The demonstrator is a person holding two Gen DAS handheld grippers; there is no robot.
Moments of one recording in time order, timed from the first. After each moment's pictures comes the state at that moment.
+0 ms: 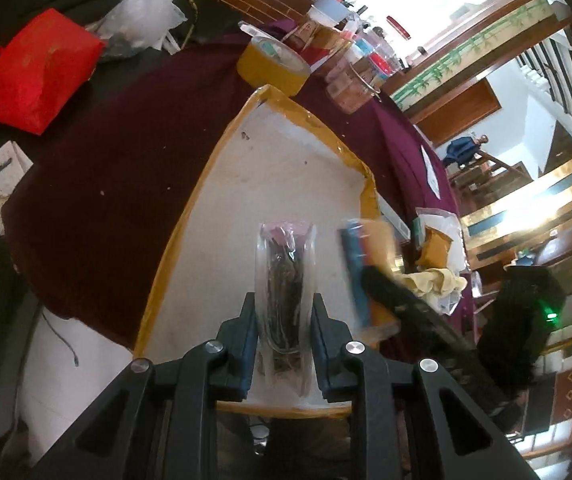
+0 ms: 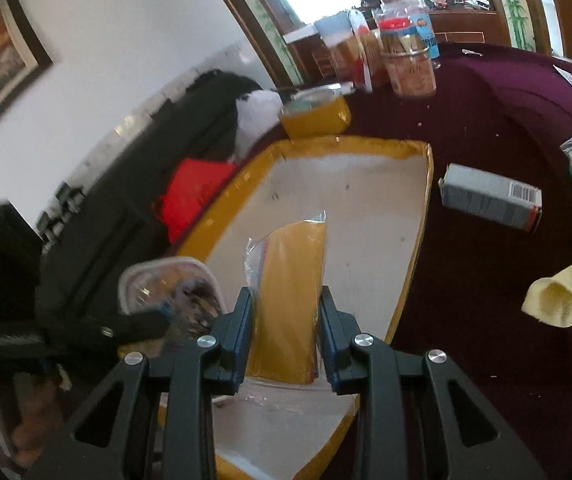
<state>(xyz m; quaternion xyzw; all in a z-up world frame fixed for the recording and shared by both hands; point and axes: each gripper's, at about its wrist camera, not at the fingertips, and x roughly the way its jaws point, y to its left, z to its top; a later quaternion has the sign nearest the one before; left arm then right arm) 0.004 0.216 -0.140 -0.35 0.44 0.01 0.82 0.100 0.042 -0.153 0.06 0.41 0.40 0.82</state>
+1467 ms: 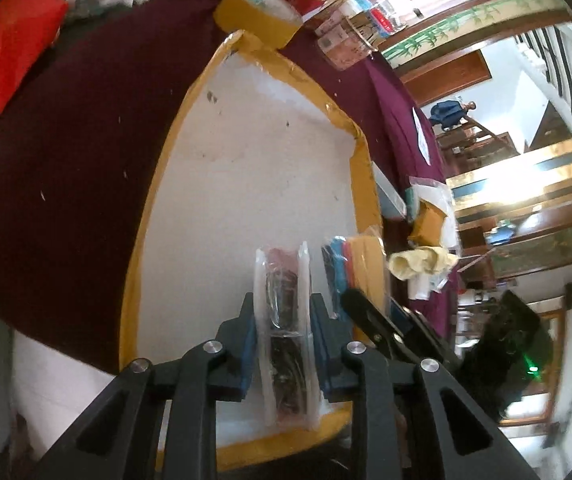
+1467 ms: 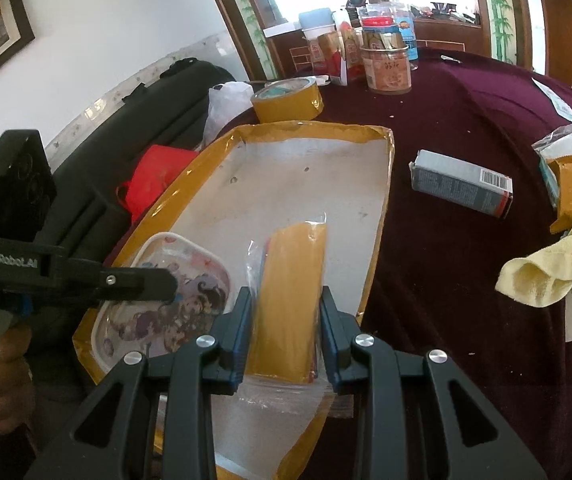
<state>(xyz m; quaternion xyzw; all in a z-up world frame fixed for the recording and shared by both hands) 0.041 0.221 -0.162 -0.37 0.51 -0.06 0.78 0.054 0.004 -0.150 -0.01 0.42 0.34 0.84</state>
